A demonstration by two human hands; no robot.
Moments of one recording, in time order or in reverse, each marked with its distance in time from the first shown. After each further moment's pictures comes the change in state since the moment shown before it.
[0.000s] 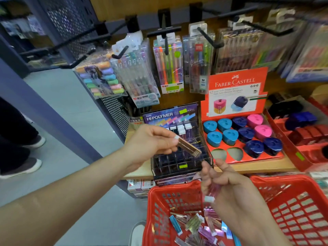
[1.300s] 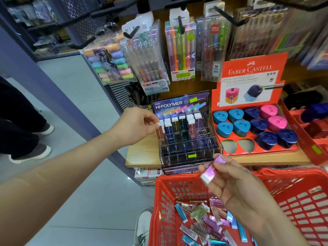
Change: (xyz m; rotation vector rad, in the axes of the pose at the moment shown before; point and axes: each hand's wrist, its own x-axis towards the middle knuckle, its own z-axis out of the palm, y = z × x) left_hand 0.023 -0.020 -0.062 0.884 0.183 0.300; right_hand -0.006 0.009 0.001 -0.222 0.068 0.058
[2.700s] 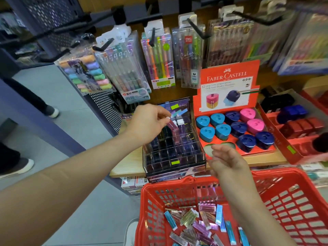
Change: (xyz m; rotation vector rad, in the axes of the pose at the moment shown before) left_hand 0.032 0.067 0.032 0.000 0.078 0.043; right_hand 0.020 -0.015 -0.021 -0.609 0.271 -0.501
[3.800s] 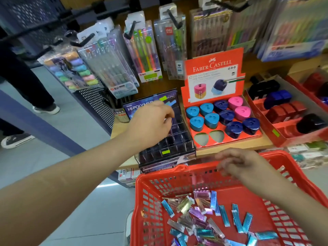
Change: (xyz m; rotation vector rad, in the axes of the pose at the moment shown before) left_hand -0.023 0.036 0.013 0.318 -0.004 0.283; right_hand 0.009 -0.002 -0.082 -0.542 -0.383 -0.055
